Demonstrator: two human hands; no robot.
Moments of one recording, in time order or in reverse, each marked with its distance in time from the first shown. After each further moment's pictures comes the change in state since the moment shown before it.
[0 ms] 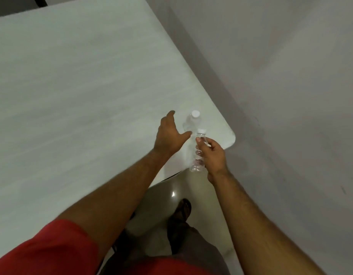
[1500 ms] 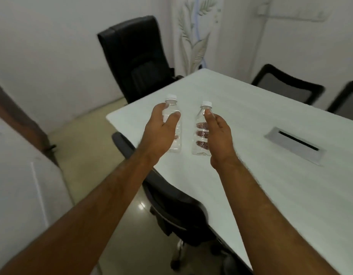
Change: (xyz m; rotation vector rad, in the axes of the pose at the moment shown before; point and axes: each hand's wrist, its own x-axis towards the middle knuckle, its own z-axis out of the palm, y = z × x) left_hand -0.546 -0.383 -0.634 -0.597 1.385 -0.307; right_hand -0.597 0.088 0.678 -0.267 -1.344 -0.319
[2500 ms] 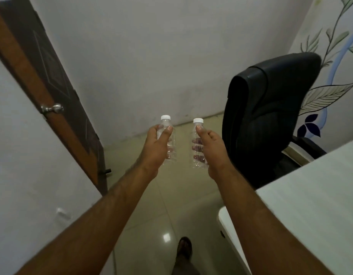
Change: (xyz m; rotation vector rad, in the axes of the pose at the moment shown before) left_hand 0.613 -0.158 -0.583 -0.210 0.332 -0.130; right_hand 0.427 0.112 0.766 -0.155 -0.359 0.131
